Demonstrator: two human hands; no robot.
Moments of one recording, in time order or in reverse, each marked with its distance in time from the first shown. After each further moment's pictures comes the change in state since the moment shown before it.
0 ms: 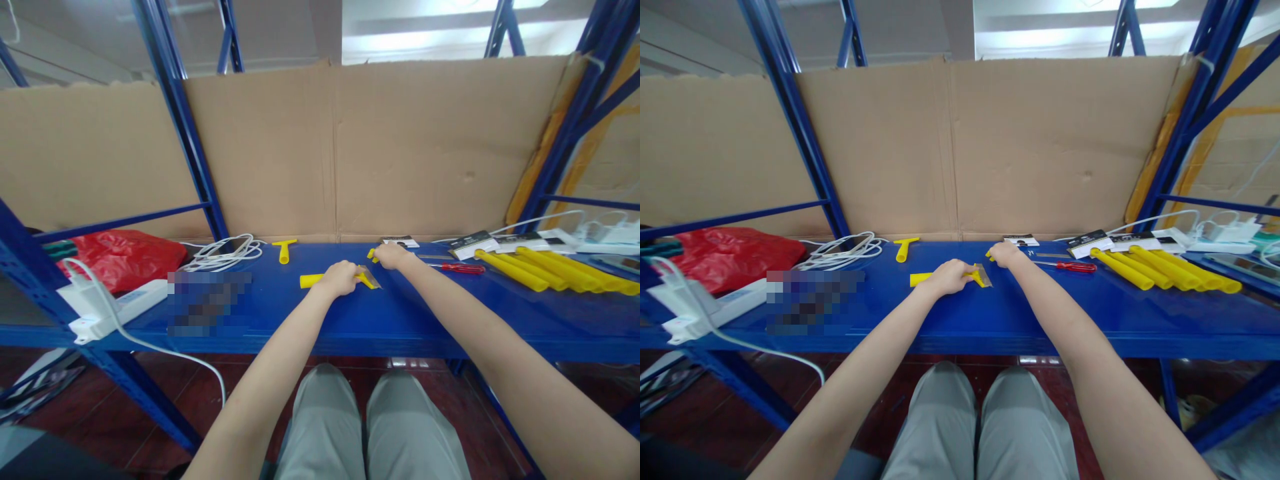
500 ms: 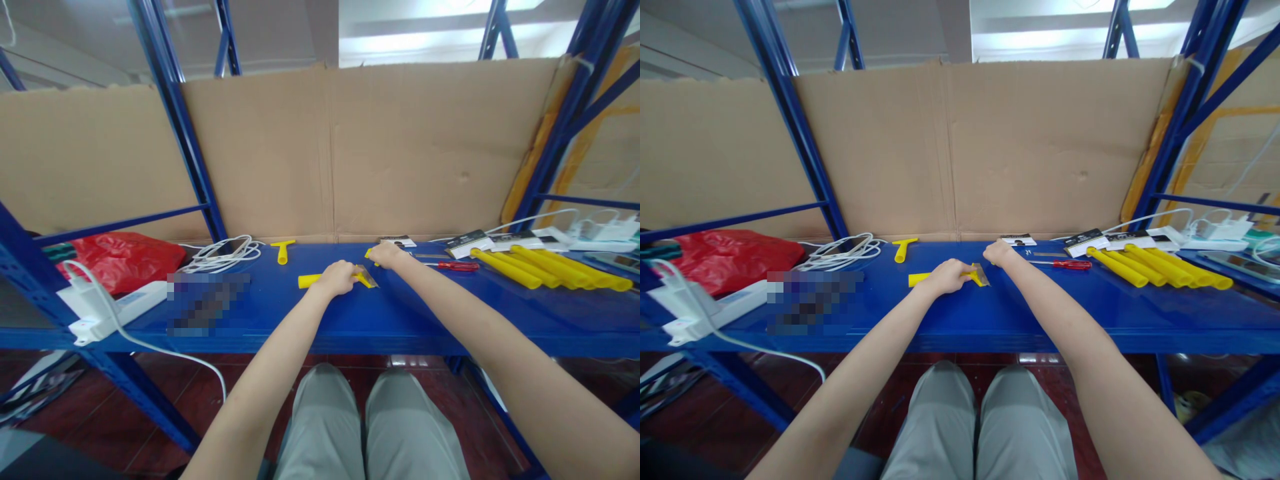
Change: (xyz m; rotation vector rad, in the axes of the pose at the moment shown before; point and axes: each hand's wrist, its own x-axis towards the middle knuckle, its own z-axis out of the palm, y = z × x) left_hand 0.000 0.001 0.000 -0.028 0.004 -0.018; right_hand -0.010 -0.017 -0.022 -0.242 -0.085 -0.118
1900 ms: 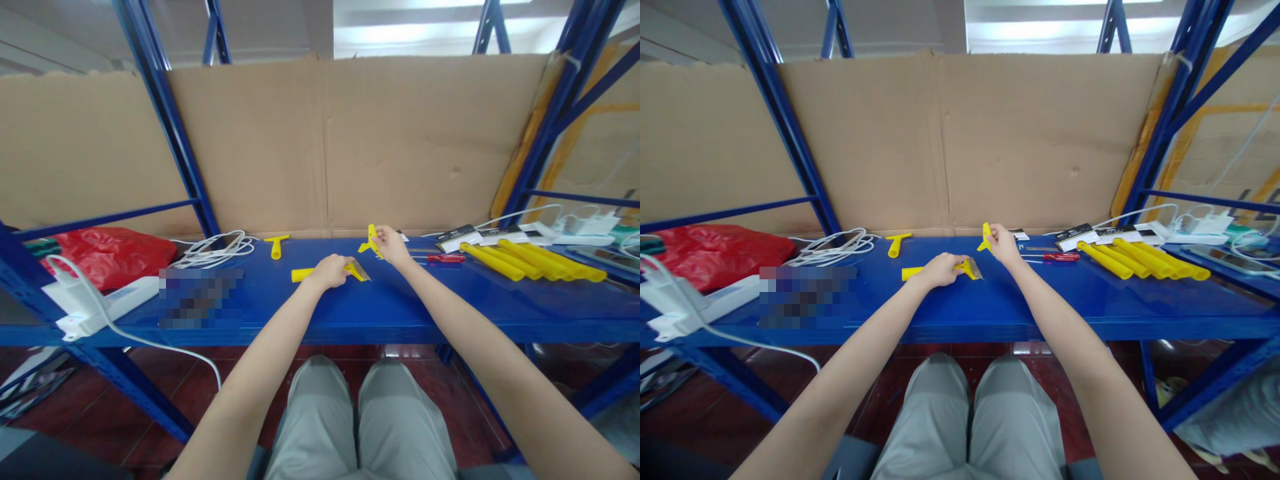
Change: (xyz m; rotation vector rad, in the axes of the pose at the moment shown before) left_hand -0.001 0.002 0.000 -0.018 0.030 -0.018; right_hand -0.007 0.017 0.044 1.143 0.774 0.354
